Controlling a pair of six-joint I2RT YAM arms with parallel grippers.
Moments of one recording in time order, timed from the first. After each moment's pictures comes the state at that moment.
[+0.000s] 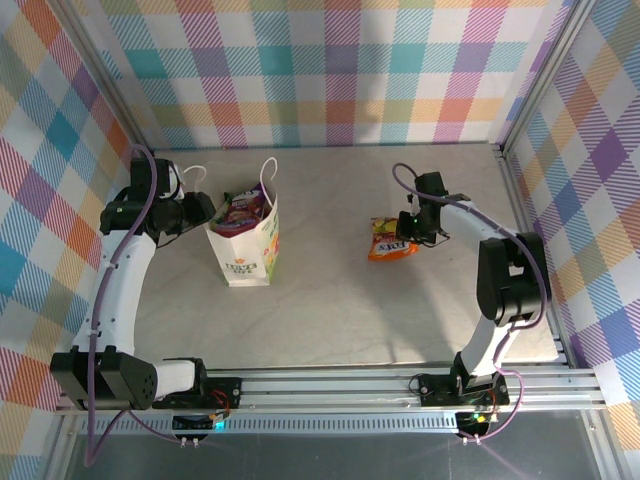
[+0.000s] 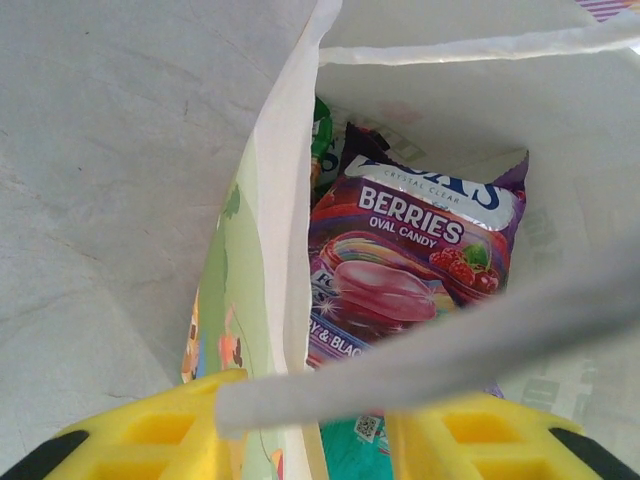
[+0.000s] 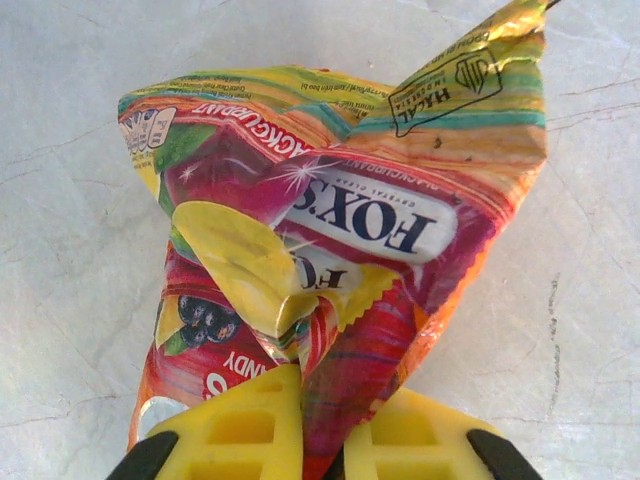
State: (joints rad) left arm 0.01 1.26 1.36 -0.97 0.17 -0.42; right arm 0.21 1.76 1.20 -0.63 -0.20 0.35
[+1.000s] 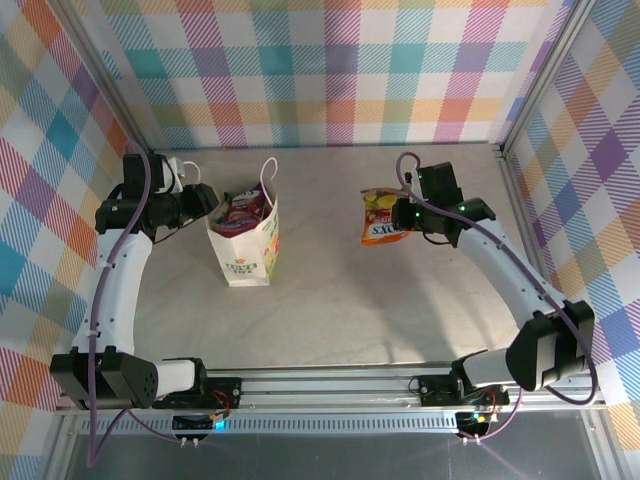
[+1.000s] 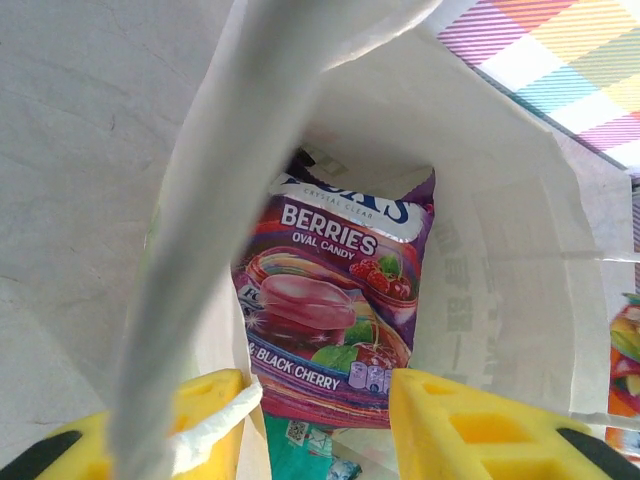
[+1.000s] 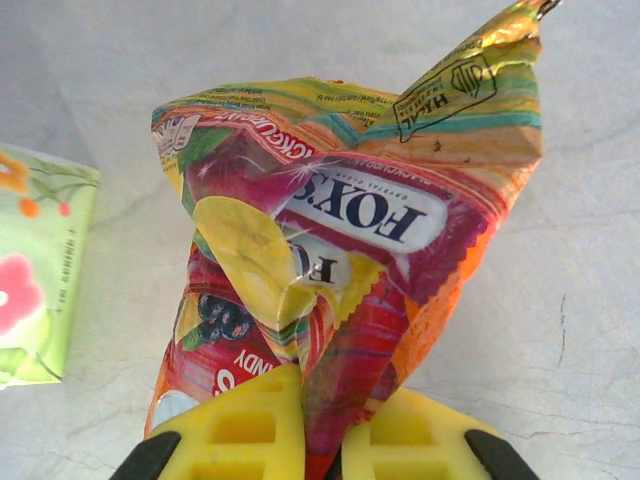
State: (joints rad) left arm 0.04 1.26 1.39 -0.93 0.30 -0.45; right arm 0.35 1.35 1.23 -0.70 -0.12 0.34
